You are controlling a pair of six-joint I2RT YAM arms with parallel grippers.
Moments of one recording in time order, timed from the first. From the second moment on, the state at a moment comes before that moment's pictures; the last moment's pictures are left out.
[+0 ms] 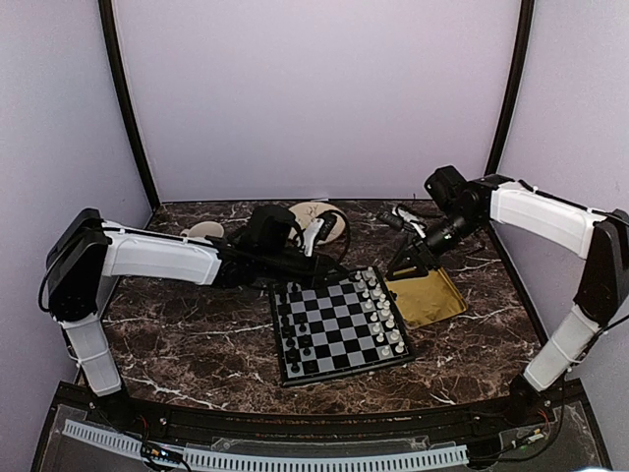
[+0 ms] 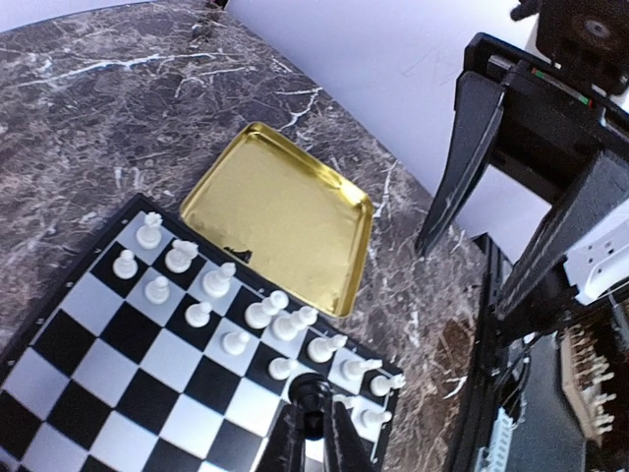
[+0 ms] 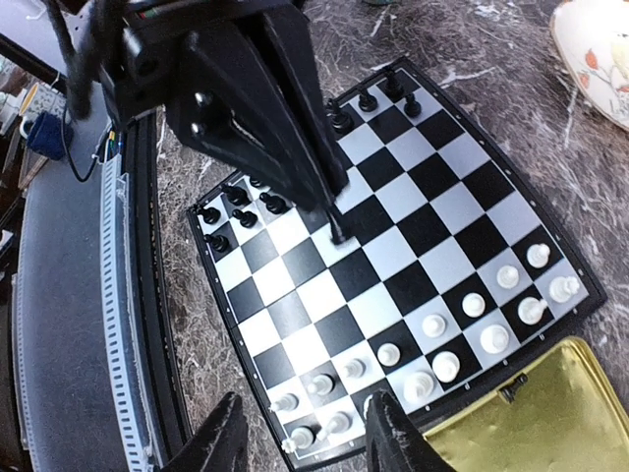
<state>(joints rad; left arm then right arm) -0.88 1.84 1.17 0.21 0.39 -0.47 0.48 1.62 1.35 -0.97 -0.77 -0.54</state>
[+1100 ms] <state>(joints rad) -0.83 2.00 1.54 -0.72 -0.02 0.01 0.40 1.50 1.05 -0.73 -0.67 -0.55</state>
